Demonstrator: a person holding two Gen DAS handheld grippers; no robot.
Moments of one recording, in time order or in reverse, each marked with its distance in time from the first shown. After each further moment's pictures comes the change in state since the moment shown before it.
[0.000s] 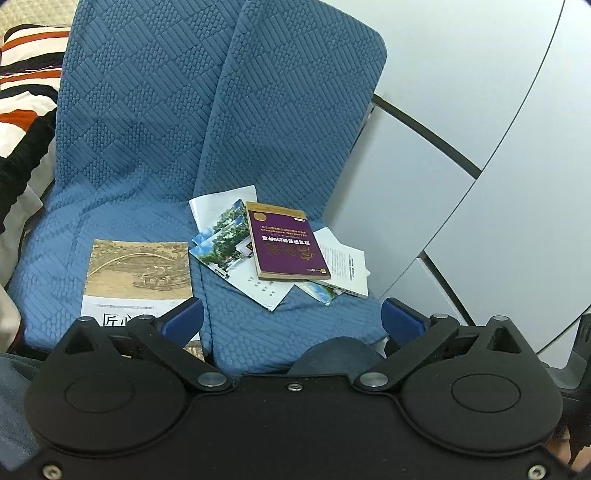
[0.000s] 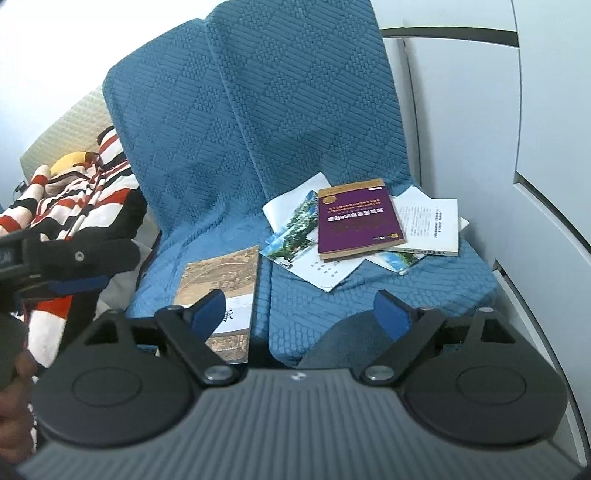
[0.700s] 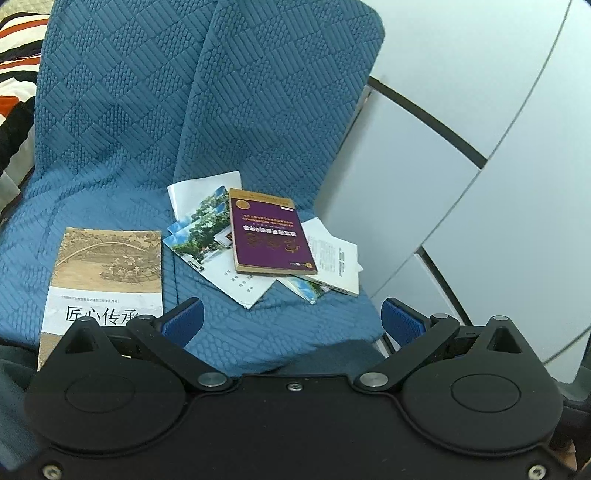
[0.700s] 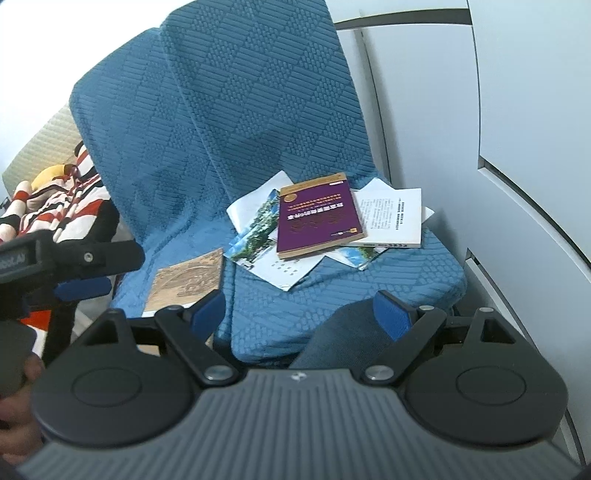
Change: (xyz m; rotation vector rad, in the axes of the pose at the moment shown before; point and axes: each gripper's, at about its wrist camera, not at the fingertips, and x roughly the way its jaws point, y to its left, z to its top) left arm 0.055 -0.033 0.000 -0.031 0.030 0.015; right arm 0.003 -0.051 0.002 0.062 0.011 -0.044
